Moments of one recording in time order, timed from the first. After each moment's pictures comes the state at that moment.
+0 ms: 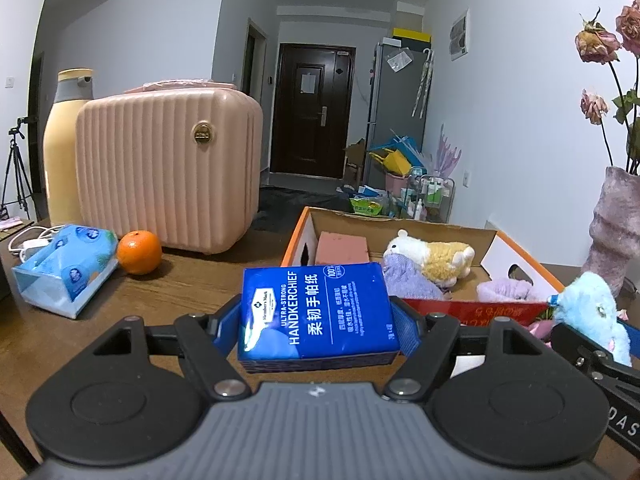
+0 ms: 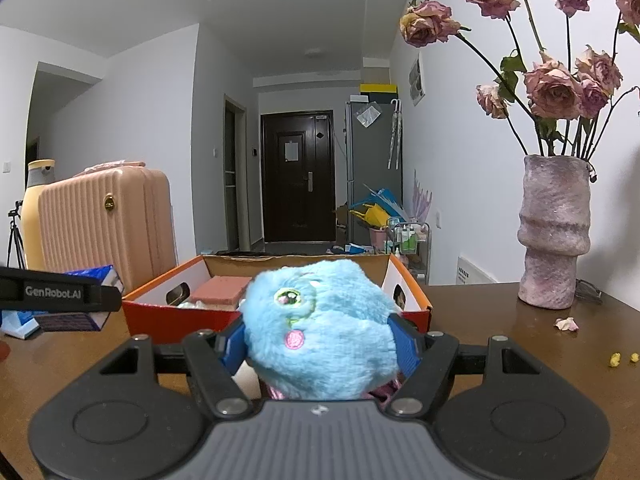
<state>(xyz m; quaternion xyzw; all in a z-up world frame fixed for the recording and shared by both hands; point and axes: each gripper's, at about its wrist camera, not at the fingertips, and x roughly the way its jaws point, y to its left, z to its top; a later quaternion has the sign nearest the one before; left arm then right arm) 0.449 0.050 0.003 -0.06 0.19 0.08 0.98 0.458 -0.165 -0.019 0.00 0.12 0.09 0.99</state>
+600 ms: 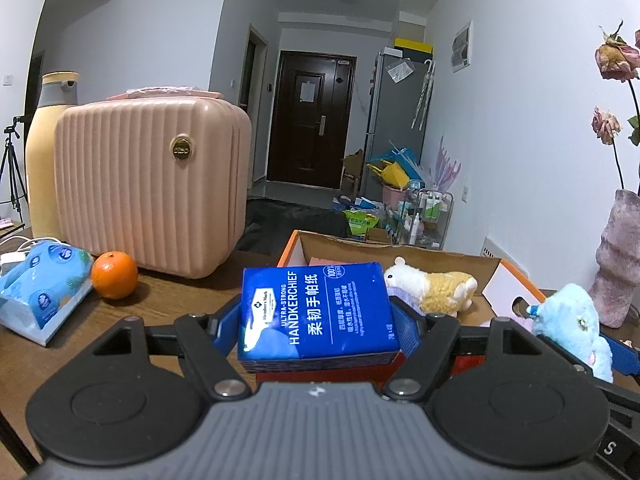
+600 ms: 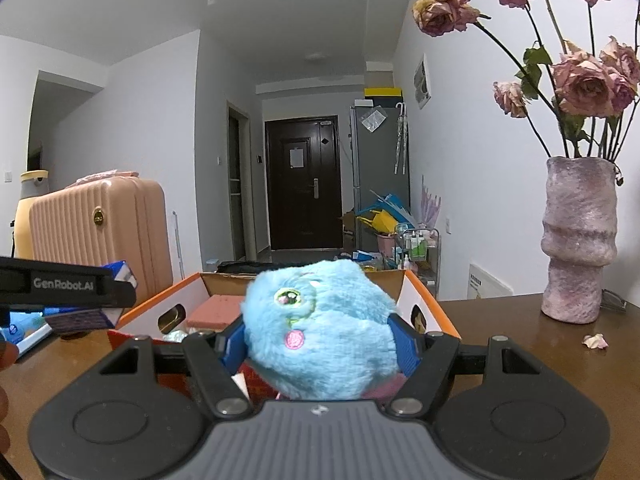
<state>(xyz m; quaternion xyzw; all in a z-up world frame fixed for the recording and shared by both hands) 0.493 0.052 0.011 -0.07 0.17 0.08 0.98 0.506 -0.156 -0.017 0.01 0.11 0.10 0.99</state>
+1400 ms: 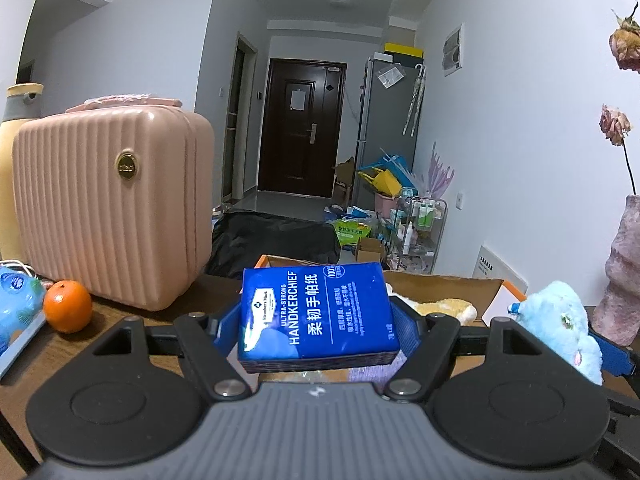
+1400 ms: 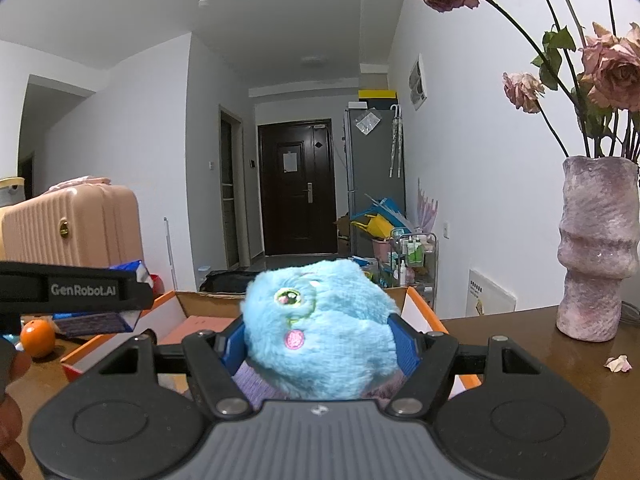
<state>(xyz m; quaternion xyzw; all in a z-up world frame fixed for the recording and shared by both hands) 0.558 0.033 0.009 -0.06 0.16 0.07 0.98 0.568 -0.154 -0.015 0.02 0.10 0.09 0.99</state>
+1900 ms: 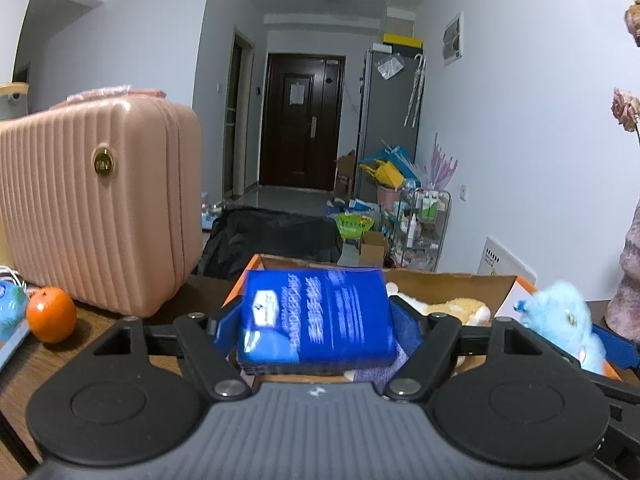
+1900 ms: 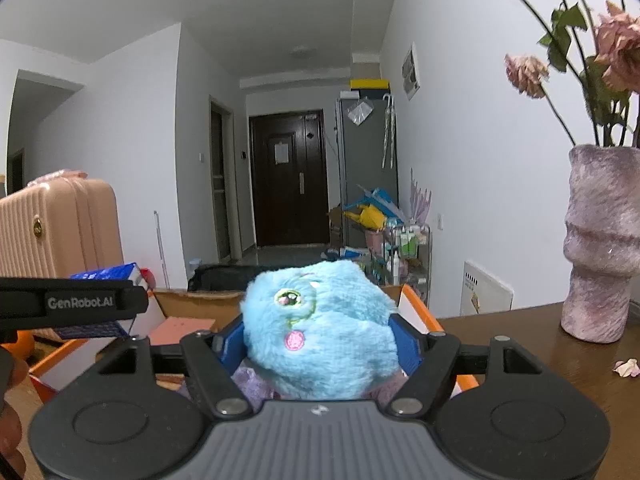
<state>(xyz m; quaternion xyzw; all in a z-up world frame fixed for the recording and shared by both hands) 0.589 0.034 0.001 -0.06 0.18 0.07 0.98 0.603 -0.156 -0.019 0.02 0.12 0.08 0.99</state>
